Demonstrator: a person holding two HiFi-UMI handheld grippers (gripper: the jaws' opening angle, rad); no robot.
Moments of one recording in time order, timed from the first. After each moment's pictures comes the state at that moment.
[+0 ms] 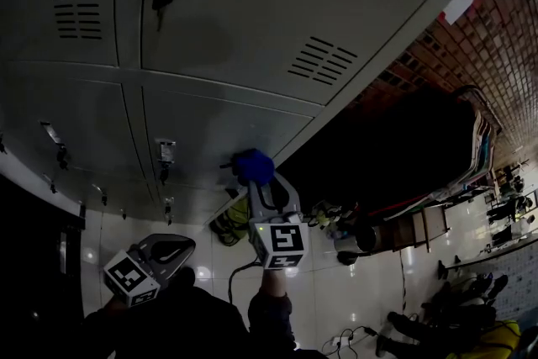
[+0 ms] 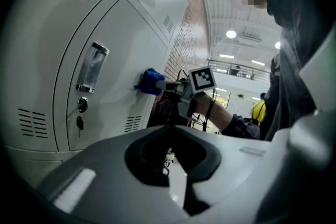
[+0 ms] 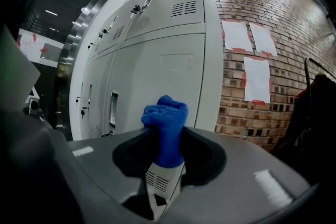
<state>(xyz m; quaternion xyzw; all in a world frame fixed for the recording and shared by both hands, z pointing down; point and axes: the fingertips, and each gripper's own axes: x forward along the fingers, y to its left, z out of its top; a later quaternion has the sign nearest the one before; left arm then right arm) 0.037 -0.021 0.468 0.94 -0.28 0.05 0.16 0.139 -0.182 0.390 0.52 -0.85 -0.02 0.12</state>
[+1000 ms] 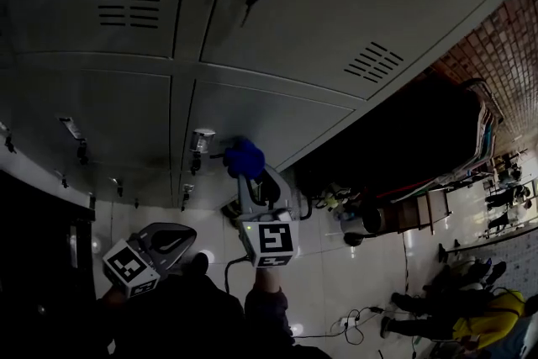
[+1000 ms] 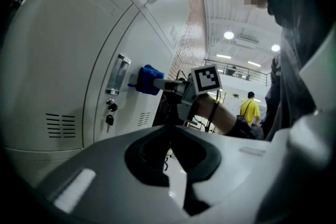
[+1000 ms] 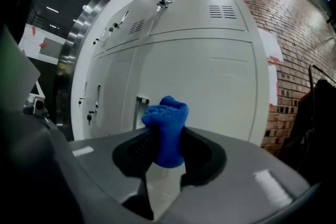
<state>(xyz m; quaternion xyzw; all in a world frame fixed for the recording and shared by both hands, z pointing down) -0.037 -0.010 0.469 0.95 -0.25 0.06 0.17 0.041 -0.154 0.391 0.52 -0.85 -0.03 0.12</state>
